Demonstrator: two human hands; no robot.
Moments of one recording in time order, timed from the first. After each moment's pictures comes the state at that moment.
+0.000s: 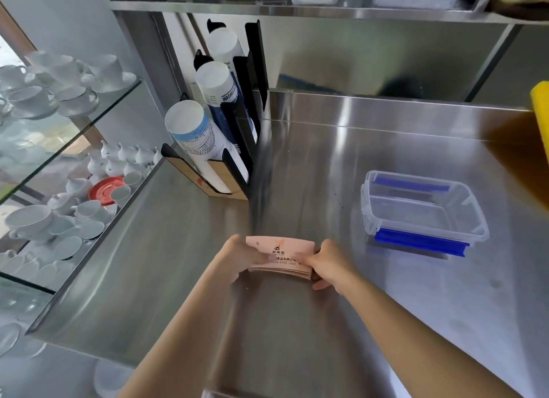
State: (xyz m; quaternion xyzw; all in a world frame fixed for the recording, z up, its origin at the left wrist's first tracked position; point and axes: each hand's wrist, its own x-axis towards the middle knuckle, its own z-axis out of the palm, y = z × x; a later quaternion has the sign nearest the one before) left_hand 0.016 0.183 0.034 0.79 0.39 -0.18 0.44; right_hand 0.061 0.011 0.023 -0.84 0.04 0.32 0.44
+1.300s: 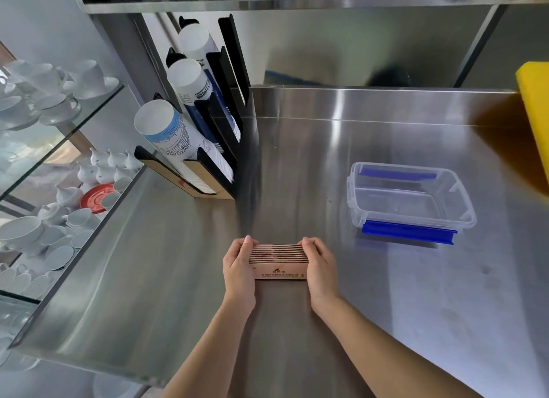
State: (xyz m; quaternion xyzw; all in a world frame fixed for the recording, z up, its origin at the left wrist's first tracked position) left_hand -0.009 0.121 0.019 0.58 0.33 0.17 0.73; right_hand 0.028 0.010 0.011 -0.67 0.07 0.12 0.73
